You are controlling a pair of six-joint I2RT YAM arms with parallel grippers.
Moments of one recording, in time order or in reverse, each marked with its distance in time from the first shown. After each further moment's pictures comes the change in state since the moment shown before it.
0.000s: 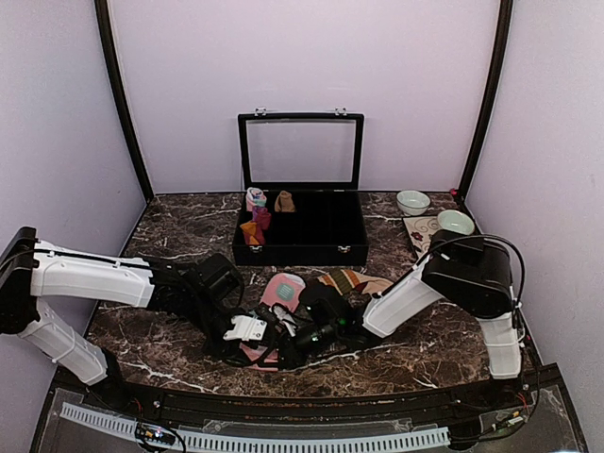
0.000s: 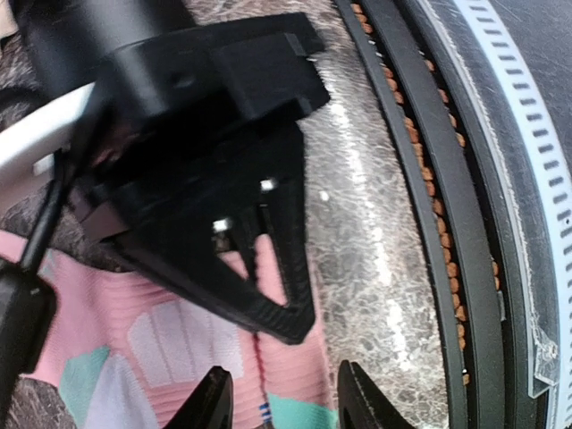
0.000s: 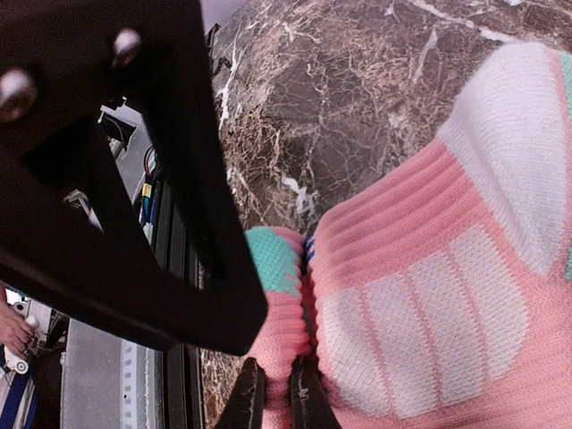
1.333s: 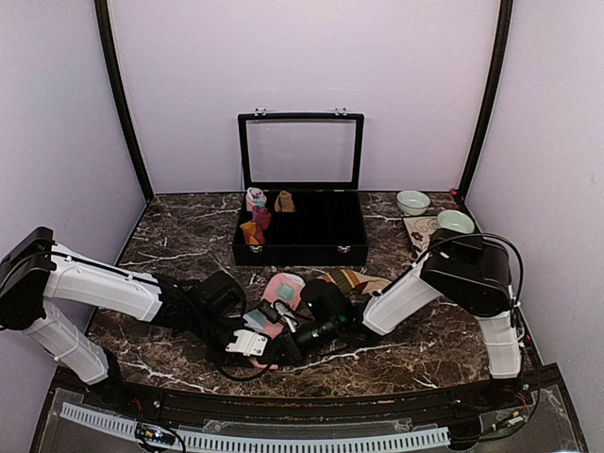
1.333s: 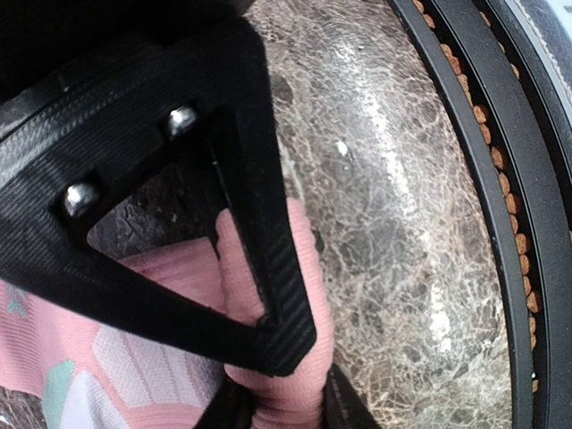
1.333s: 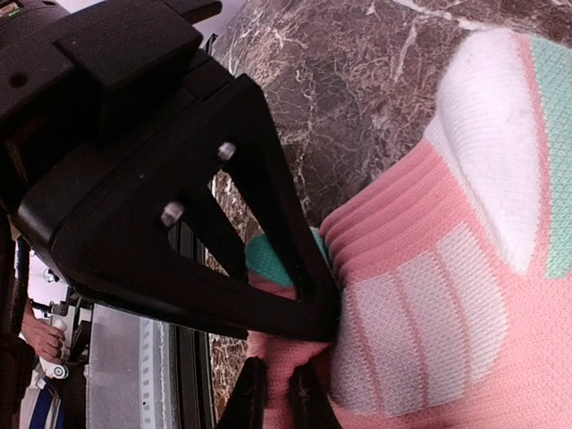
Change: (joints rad) left arm -0.023 0.061 -0.114 0.188 -0.124 0.072; right arm -0.021 0.010 -0.002 0.010 -0.037 0.085
